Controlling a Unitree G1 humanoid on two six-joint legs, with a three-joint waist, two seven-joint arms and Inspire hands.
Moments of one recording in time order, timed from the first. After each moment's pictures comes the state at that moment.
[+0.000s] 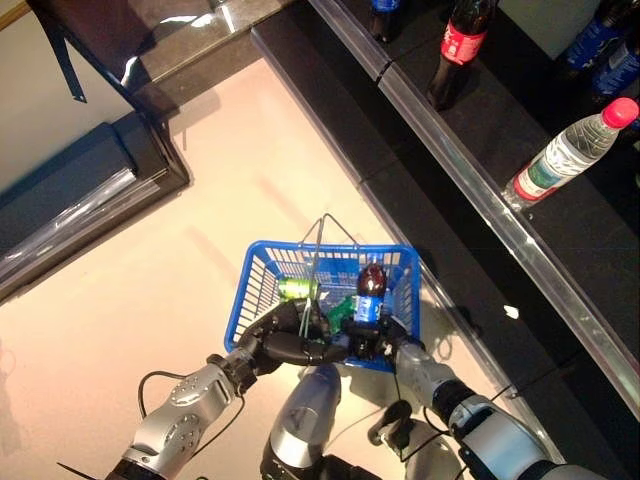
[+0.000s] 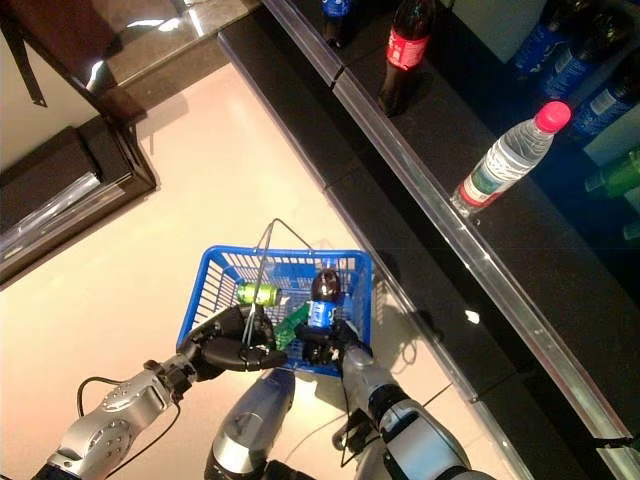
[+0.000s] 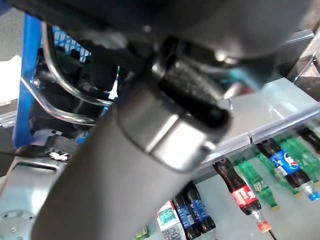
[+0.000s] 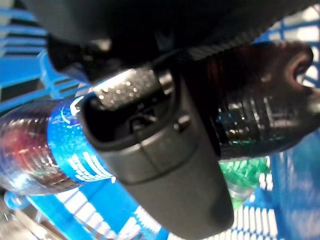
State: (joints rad) left arm 0.05 0.58 -0.30 -0.07 -0.86 0.15 -0.34; right arm -0.55 -0.12 0.51 1.09 0.81 0.06 -0.04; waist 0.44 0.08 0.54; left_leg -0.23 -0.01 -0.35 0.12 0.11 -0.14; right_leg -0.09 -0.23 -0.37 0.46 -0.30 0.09
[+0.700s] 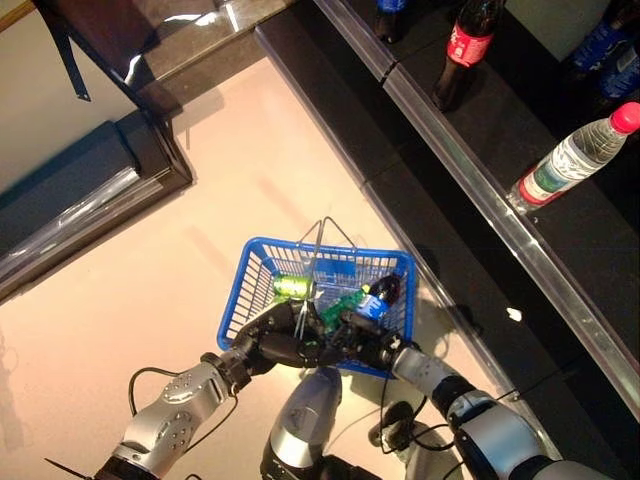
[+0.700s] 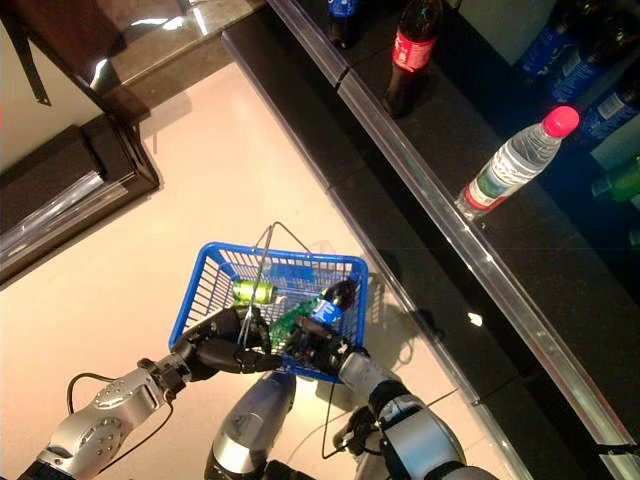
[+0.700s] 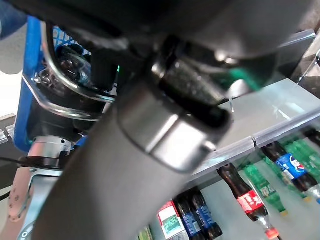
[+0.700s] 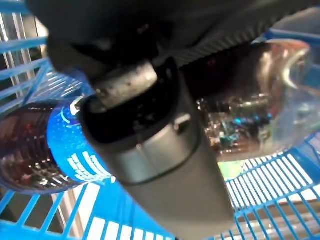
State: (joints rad) left arm 0.04 0.63 -0.30 -0.08 -0.87 0.18 -0.34; right arm -0.60 -0.10 0.35 1.18 1.15 0.24 0.03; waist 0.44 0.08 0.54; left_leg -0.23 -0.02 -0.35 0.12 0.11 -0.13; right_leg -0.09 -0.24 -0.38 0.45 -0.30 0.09
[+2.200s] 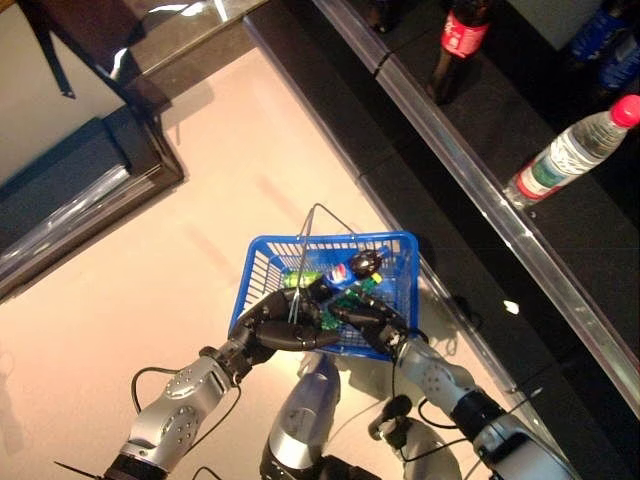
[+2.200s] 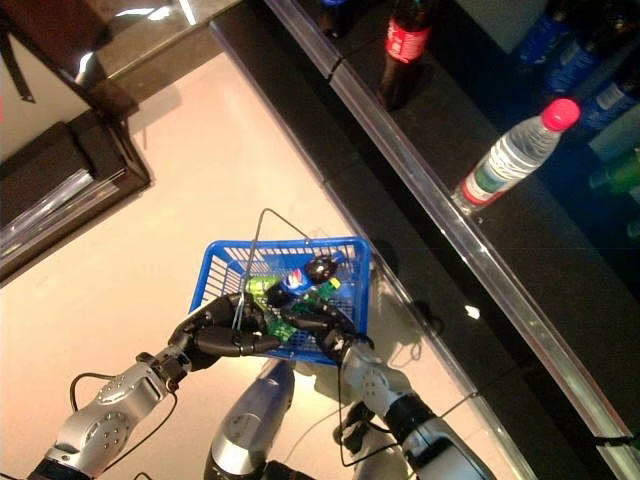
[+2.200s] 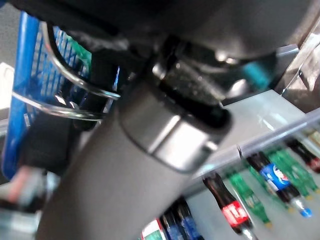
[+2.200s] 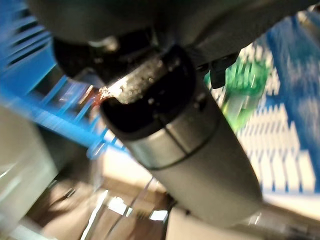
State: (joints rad) left arm 0.05 0.54 -0.24 -0.02 -0.84 0.14 -0.29; right arm -0.35 -0.25 0.52 0.40 0.94 0.13 -0.10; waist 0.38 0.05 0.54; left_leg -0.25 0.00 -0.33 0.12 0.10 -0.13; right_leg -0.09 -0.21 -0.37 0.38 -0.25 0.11
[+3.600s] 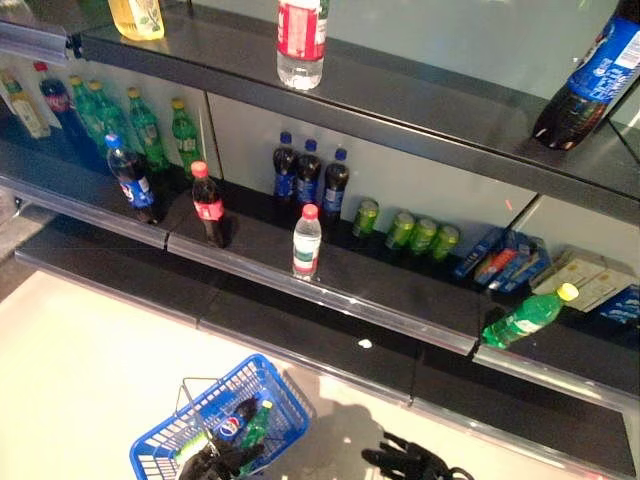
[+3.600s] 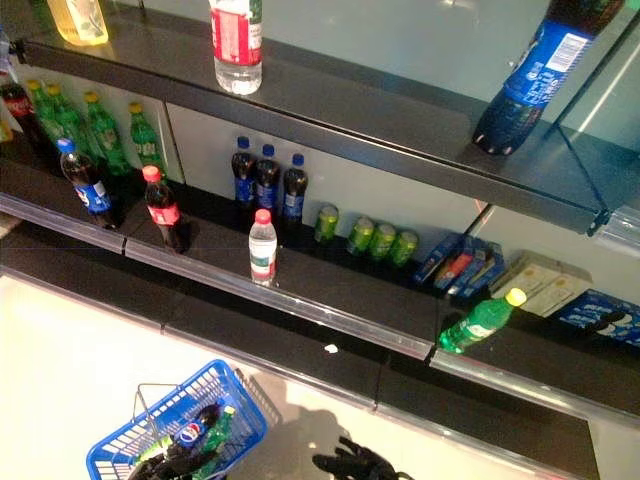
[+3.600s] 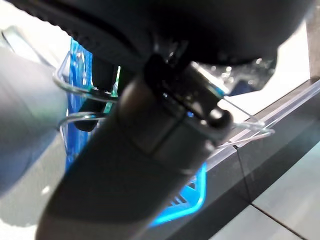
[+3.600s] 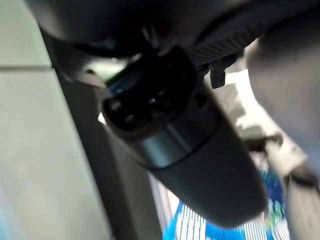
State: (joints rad) left arm 0.08 0.23 -0.09 1.21 -0.57 -0.10 0.11; right arm 0.06 -0.16 0.19 1.10 0.38 0.14 0.15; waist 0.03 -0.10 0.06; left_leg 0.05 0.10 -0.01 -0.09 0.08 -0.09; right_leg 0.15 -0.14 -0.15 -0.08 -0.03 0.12
